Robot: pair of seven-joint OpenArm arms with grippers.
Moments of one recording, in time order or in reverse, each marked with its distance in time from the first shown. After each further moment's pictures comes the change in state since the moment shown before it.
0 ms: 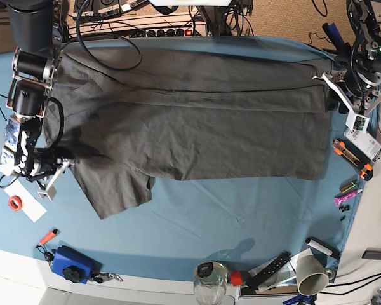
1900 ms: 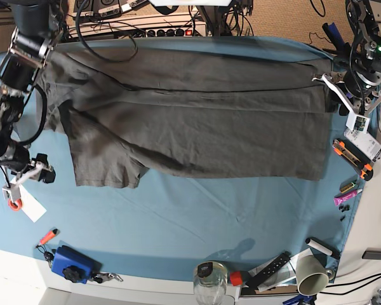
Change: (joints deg) left arm 0.0 0.6 -0.1 0.0 1.1 0.0 -1.9; right arm -8.4 2.1 14.3 14.1 9.6 1.6 6.8
